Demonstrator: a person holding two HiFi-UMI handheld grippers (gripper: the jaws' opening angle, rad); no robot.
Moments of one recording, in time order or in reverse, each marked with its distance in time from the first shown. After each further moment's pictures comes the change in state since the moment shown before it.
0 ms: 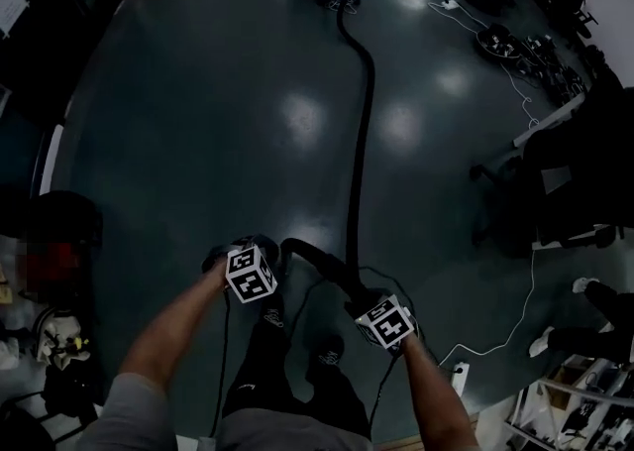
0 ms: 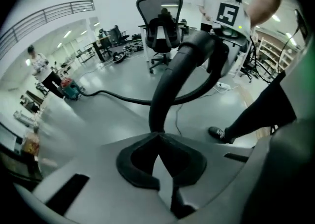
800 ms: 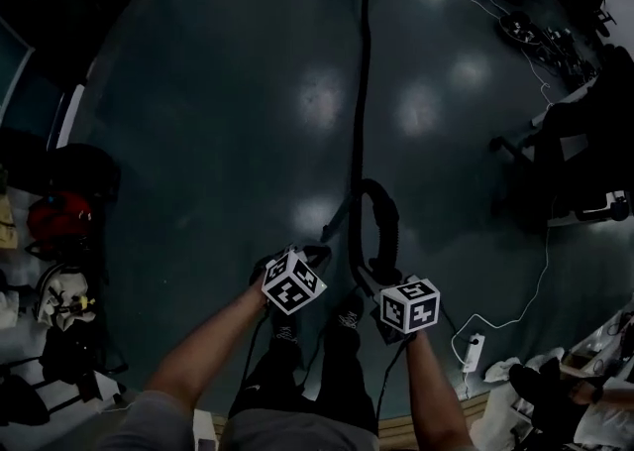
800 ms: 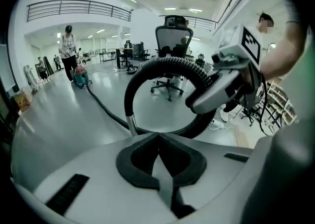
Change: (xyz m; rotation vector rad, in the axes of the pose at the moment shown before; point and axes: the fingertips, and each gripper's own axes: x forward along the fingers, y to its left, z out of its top) left arm -0.046 -0.170 -0.004 -0.338 -0.296 -0.027; right arm -0.013 0.121 -0.004 0.319 -0.362 -0.001
